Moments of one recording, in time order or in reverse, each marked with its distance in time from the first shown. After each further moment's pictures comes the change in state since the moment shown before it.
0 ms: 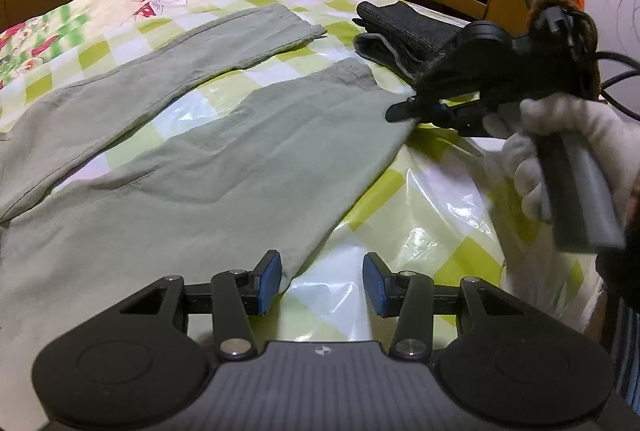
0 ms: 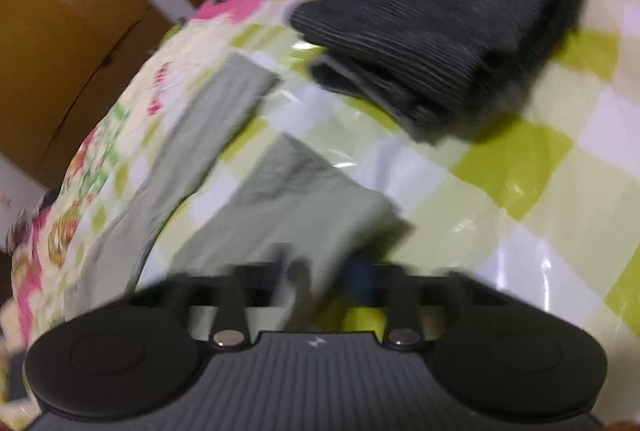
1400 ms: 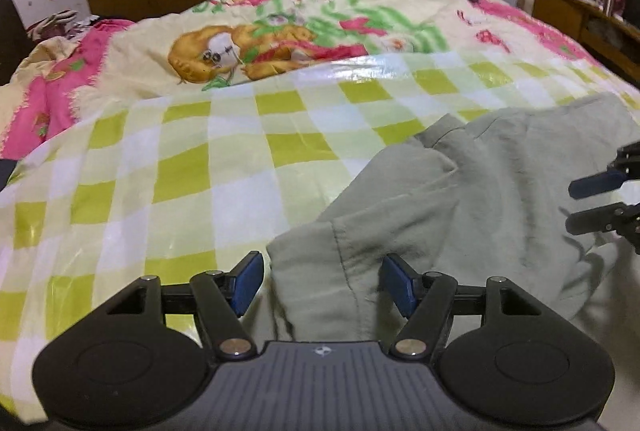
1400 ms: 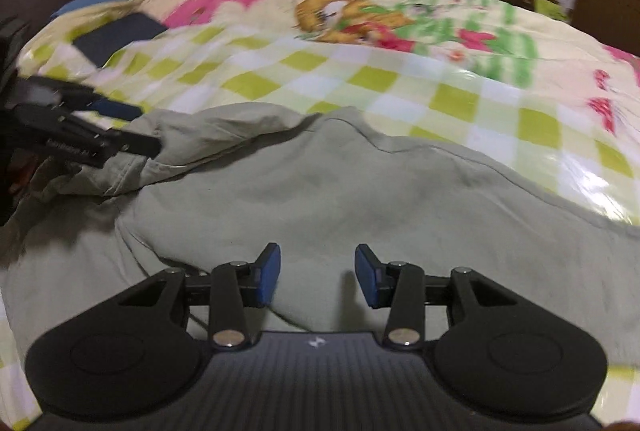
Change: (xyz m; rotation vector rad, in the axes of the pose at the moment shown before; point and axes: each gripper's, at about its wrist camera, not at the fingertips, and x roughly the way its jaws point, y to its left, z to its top) left arm -0.106 0.383 -0.034 -0.254 -0.051 0.431; right arm 0.131 0.326 -0.168 -1.287 0.295 0.312
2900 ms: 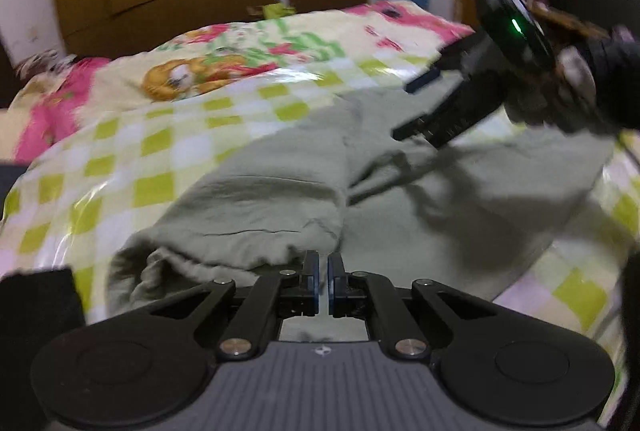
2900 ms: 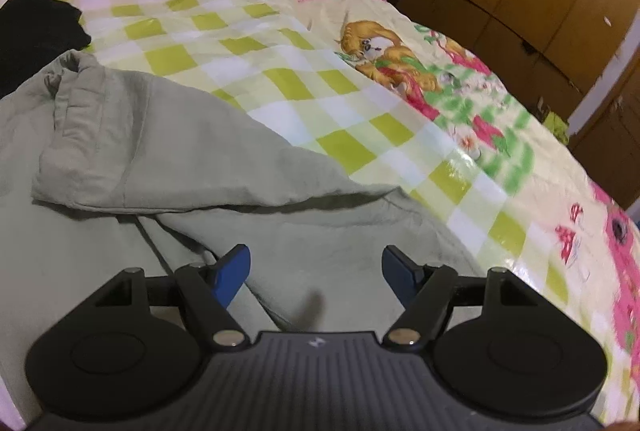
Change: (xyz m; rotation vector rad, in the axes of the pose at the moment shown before) left arm -0.157 -0.087 -0.121 0.138 -0.112 -0.073; right arm -0.022 0.052 -0.008 -0.387 -0.022 -0.173
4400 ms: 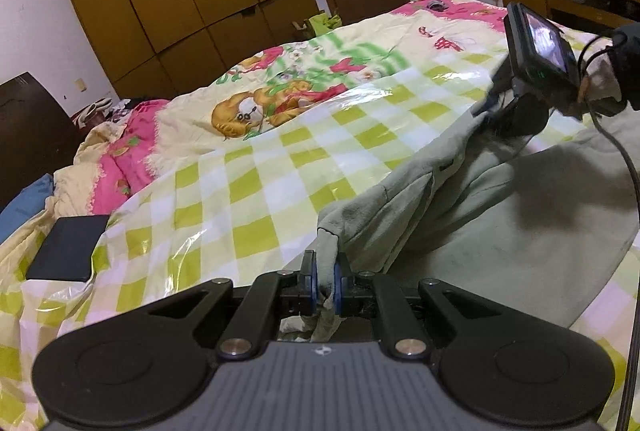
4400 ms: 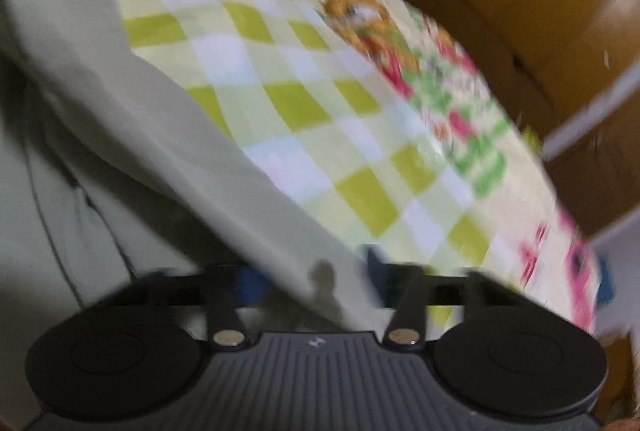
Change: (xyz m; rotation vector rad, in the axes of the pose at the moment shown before) left arm -0.016 0.039 0.039 0.085 -0.001 0.230; right arm 0.058 -0.038 -0.010 -0.078 0.135 -0.115
